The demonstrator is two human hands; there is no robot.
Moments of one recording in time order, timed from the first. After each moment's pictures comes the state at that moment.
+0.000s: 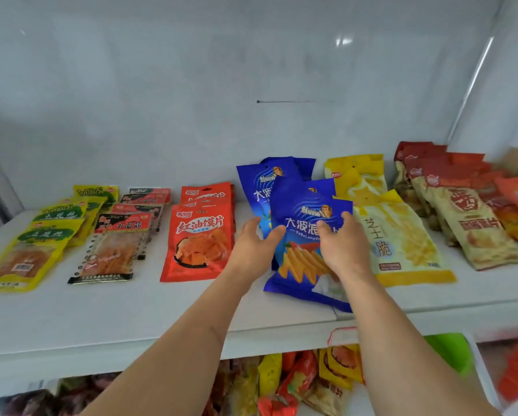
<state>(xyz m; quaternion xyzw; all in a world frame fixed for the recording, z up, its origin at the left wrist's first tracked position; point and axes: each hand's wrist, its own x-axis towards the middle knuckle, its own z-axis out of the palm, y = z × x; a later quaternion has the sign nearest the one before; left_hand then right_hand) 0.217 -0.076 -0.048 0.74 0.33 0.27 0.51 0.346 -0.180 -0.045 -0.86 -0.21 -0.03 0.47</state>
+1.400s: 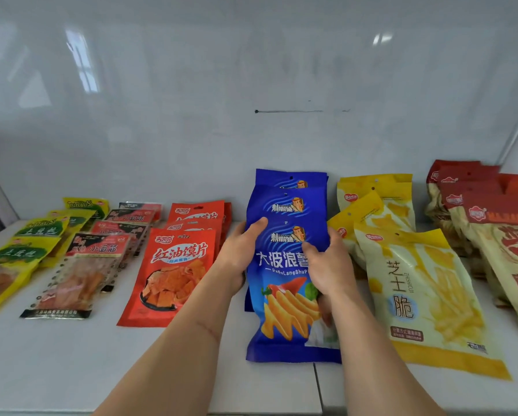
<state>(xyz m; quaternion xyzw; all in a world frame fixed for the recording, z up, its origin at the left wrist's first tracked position) 0.302 -0.012 -0.043 0.51 0.30 0.32 0.74 0.430 -0.116 -0.064 -0.75 -0.27 0.16 0.58</state>
